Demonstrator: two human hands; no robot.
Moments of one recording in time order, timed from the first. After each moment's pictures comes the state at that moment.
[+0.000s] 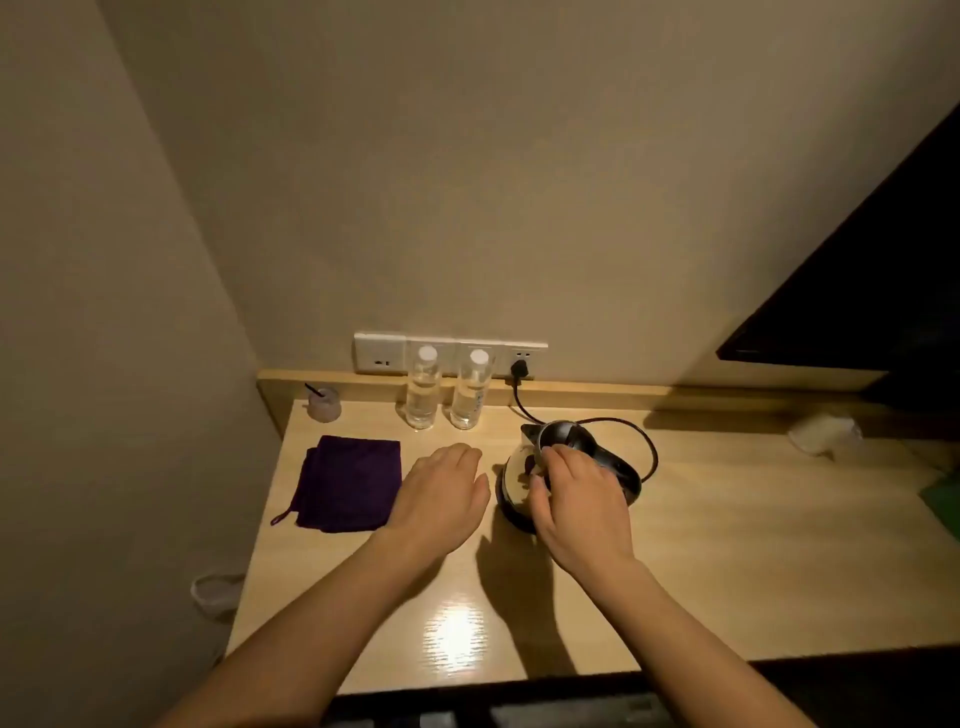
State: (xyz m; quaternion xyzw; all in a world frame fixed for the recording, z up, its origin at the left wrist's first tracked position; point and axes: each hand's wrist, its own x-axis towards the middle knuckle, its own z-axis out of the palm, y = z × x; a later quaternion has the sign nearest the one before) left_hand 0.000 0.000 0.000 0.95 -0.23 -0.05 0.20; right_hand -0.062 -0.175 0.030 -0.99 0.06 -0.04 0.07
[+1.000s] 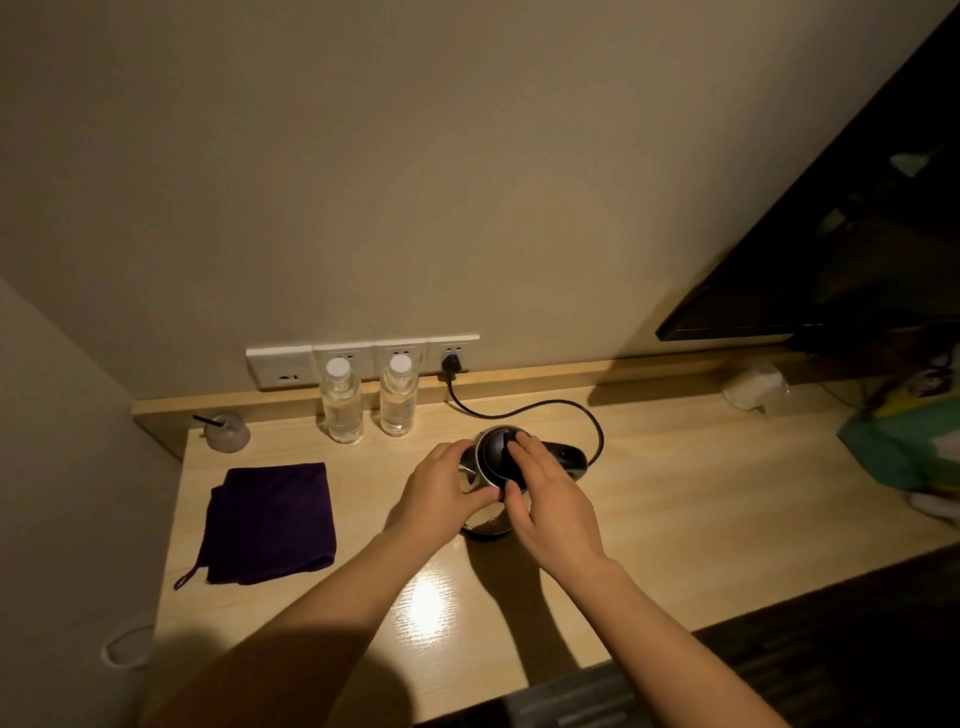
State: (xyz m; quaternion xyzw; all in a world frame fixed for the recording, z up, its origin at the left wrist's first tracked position) left_hand 0.051 -0.088 -0.051 0.88 -0.17 -0.18 0.42; right_hand -0.035 -0.234 -0.008 -0.97 0.12 -0.01 0.23
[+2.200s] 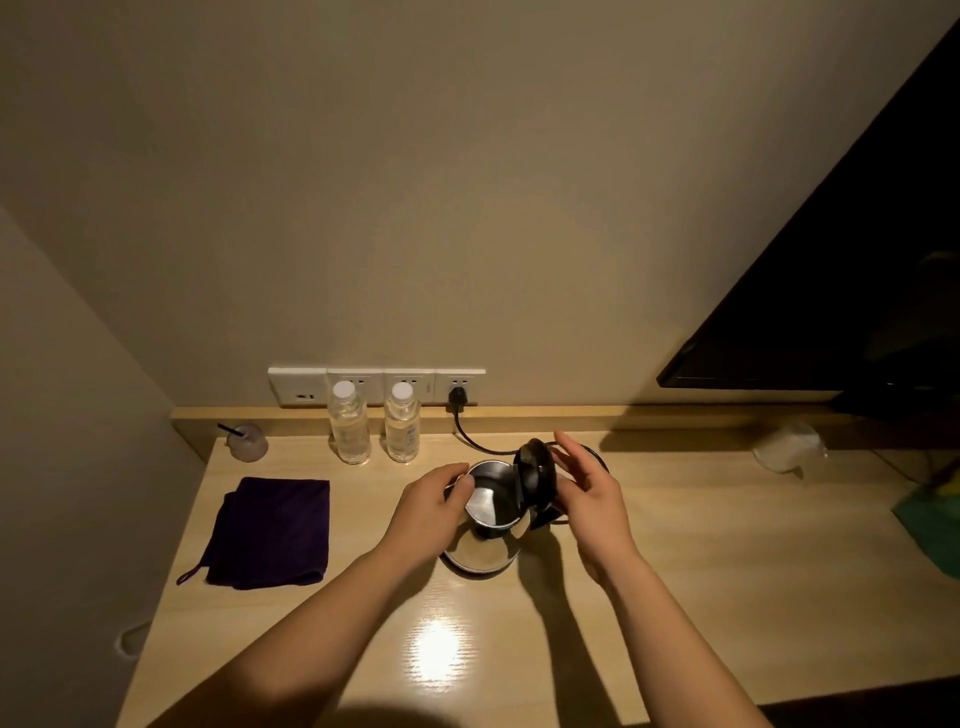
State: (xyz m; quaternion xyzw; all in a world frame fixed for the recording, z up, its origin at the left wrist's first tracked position) left_hand 0.045 -0.105 -0.026 0.84 -0.06 -0.19 0.51; right_hand -0.011 -0.306 0.017 -0.71 0.26 -0.02 0.66
